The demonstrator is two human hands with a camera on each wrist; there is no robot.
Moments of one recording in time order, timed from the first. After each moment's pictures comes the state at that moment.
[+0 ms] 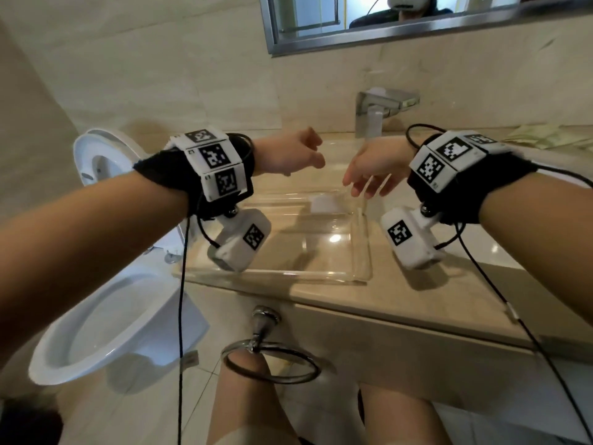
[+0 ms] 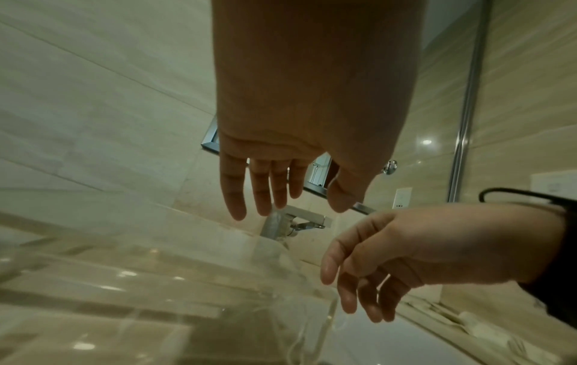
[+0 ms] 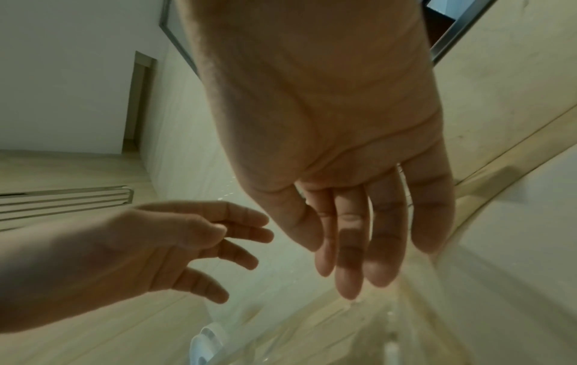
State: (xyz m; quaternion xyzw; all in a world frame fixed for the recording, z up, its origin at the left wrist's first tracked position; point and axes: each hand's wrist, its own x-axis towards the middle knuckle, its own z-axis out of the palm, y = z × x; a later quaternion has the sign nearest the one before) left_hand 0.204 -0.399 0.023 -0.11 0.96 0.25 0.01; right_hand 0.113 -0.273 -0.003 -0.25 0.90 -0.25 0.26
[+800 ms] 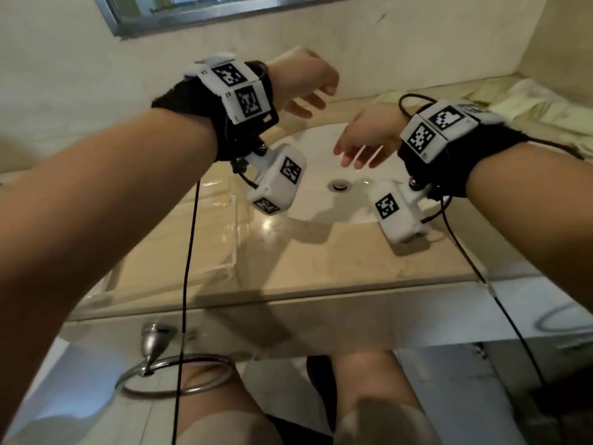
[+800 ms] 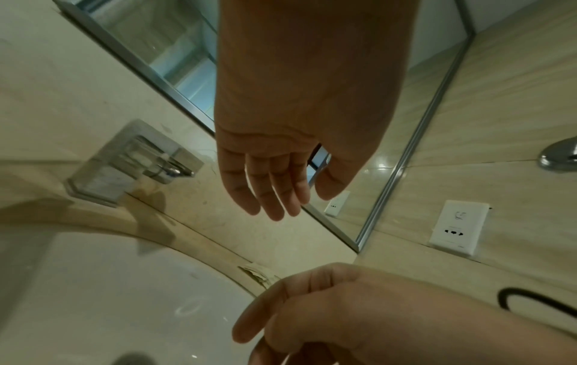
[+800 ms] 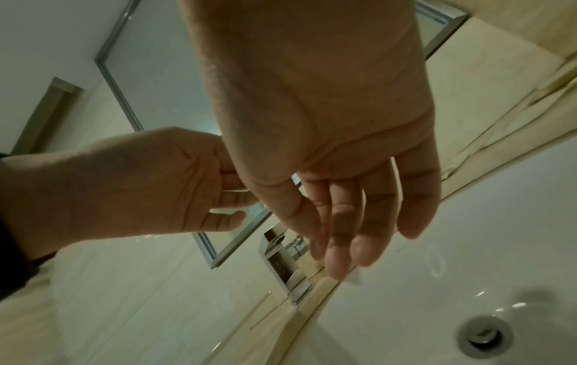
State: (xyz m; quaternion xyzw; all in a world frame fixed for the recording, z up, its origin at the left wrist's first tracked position) left_hand 0.102 -0.233 0.035 0.01 0.91 0.41 -0.01; right_hand 0.081 -0.117 -0.017 -0.08 0.92 -0.32 0.22
